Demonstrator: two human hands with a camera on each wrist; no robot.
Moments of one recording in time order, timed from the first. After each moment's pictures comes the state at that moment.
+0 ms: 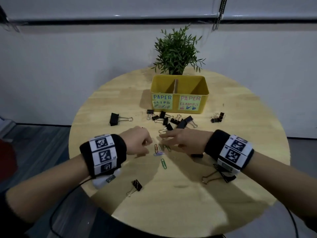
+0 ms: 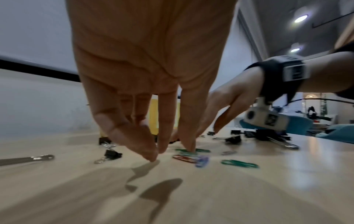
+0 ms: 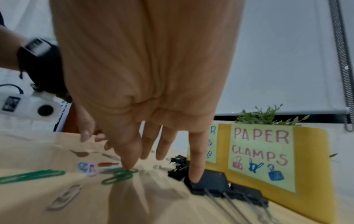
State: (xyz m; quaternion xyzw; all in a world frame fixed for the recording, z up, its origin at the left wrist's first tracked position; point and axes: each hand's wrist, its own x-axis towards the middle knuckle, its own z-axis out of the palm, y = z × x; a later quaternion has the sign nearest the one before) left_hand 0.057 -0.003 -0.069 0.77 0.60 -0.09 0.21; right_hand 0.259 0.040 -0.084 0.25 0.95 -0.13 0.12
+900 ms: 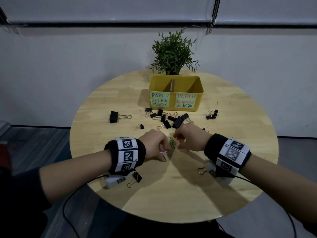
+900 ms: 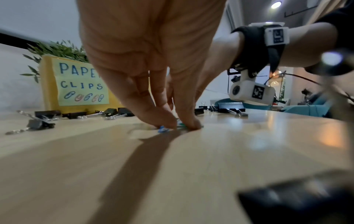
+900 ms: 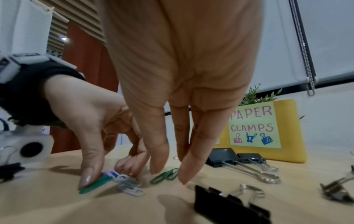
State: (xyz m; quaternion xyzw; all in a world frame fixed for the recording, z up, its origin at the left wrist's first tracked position) left_hand 0.101 -0.022 -0.090 0.78 0.58 0.01 0.25; right_hand 0.266 0.014 -0.083 0.47 0.86 -0.17 0.03
